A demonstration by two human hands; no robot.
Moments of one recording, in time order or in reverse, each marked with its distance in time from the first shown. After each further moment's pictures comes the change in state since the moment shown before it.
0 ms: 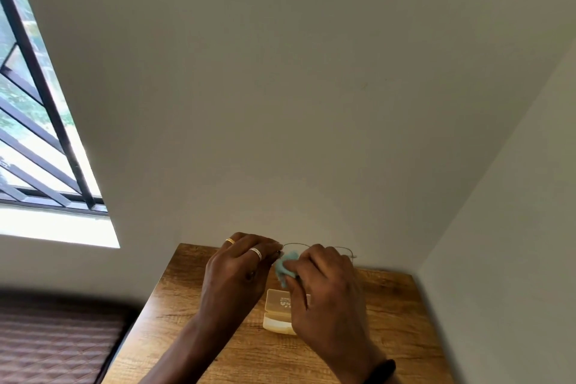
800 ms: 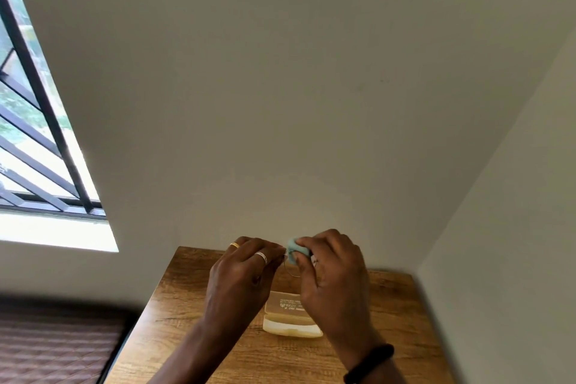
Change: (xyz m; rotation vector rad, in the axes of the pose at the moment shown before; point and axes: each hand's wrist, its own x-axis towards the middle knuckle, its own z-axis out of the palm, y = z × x) left_hand -0.001 0.005 0.004 0.061 -0.063 -0.004; right_hand 0.017 0.009 0.002 0.056 0.154 0.110
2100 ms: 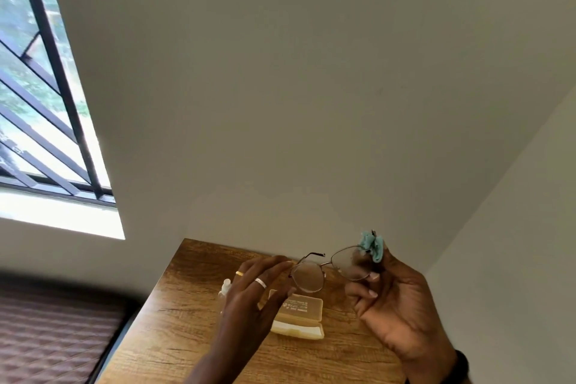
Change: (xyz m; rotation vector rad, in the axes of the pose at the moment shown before) left_hand -0.048 -0.006 0.025 -0.315 0.033 -0.185; right_hand 0.010 0.041 -0.046 1.980 -0.251 1.128
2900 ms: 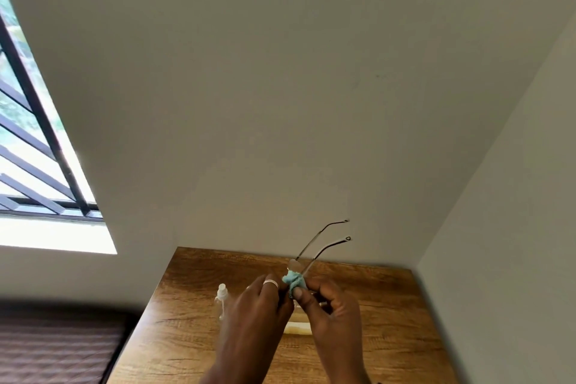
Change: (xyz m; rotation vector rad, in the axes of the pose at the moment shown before) left_hand 0.005 0.049 -0.002 0.413 -0.220 -0.155; right_hand 0.005 0.095 -0.029 -1.212 0.329 -0.595
